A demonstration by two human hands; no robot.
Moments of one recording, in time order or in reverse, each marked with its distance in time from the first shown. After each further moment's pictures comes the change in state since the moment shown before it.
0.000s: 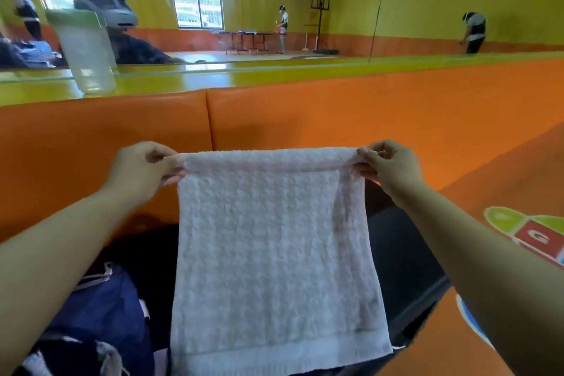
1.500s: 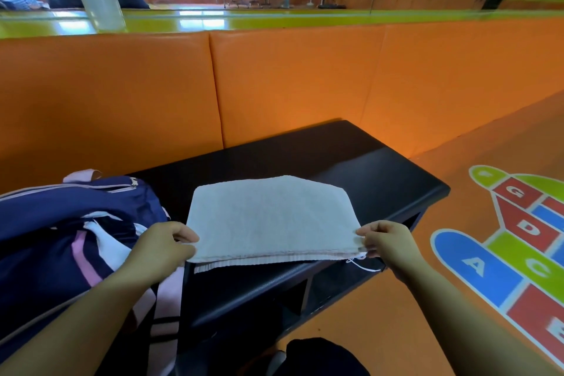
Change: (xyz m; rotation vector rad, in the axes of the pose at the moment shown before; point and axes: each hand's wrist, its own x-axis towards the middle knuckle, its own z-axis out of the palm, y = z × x) left_hand -0.205 -0.087 -0.012 0.480 -0.307 -0.259; right_hand -0.201 0.111 -0.053 -0.304 -0.132 0.412
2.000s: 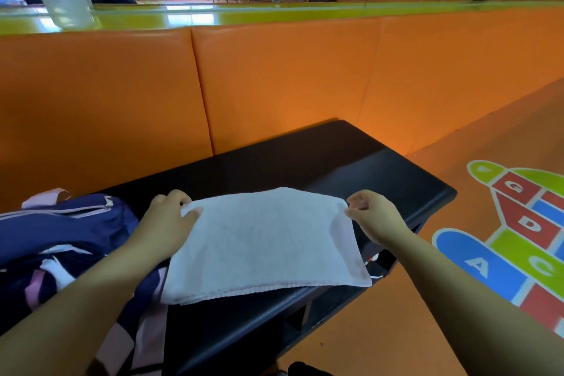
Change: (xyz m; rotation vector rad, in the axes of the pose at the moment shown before) left_hand 0.083 0.030 0.009 0.211 0.124 0.080; right_hand 0.064 -0.042 0.013 -0.408 0.016 -0.169
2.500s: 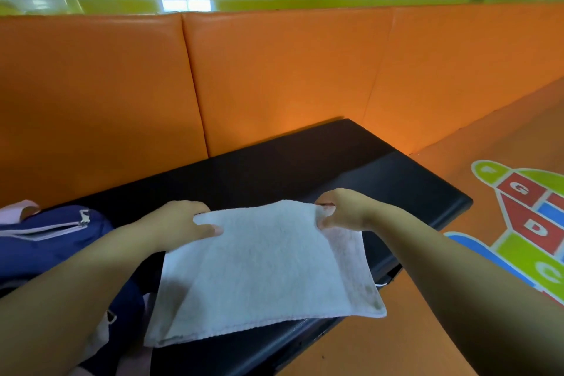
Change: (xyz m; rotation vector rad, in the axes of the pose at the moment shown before) left_hand 0.064 0.001 0.013 0.119 -0.467 0.107; right_hand 0.065 -0.045 0.019 -0.402 -0.459 -0.225
